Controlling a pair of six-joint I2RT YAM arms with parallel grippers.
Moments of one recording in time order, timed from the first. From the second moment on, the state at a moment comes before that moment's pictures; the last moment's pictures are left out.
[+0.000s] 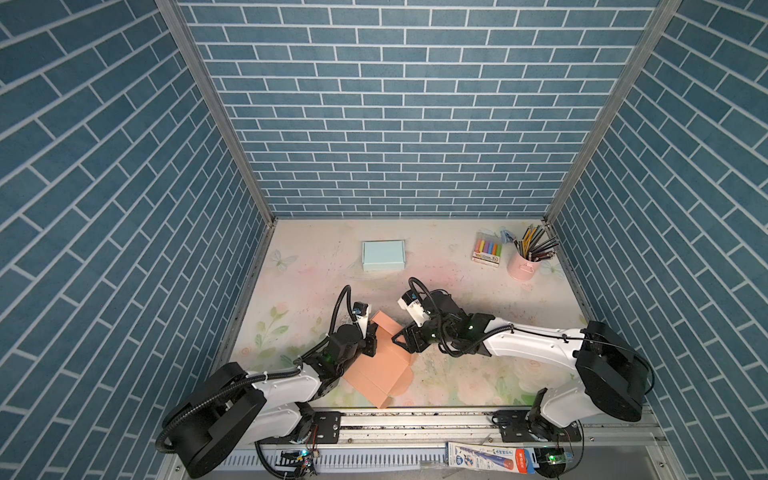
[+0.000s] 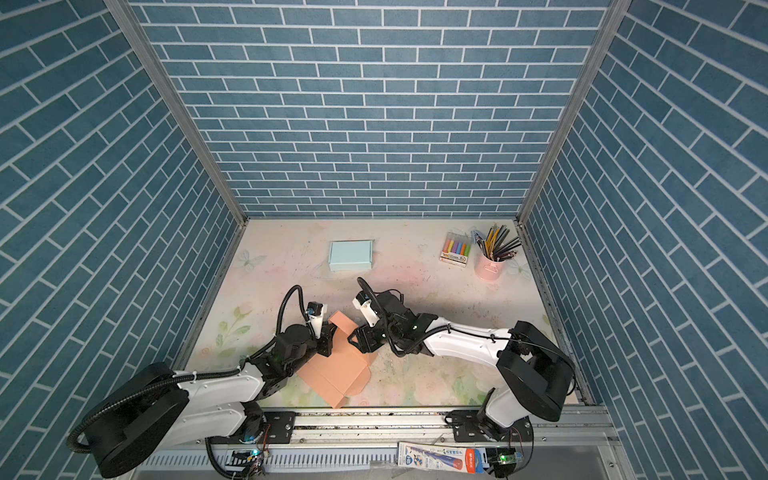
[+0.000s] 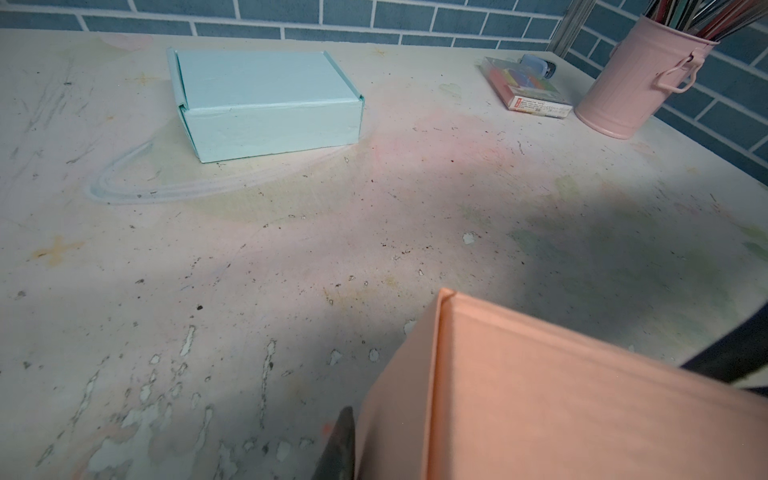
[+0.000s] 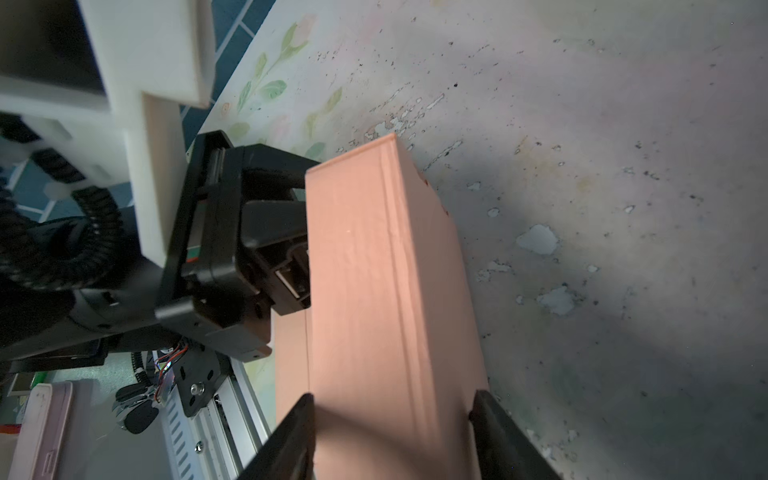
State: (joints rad) left arm -0.74 1.19 0.14 0.59 -0.18 -0.31; right arm 1.02 1.50 0.82 -0.06 -0.27 0.44
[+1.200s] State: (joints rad) left arm -0.81 0.74 0.14 0.14 -0.21 -0.52; right arm 0.81 1.47 0.59 0.27 -0.45 0.61
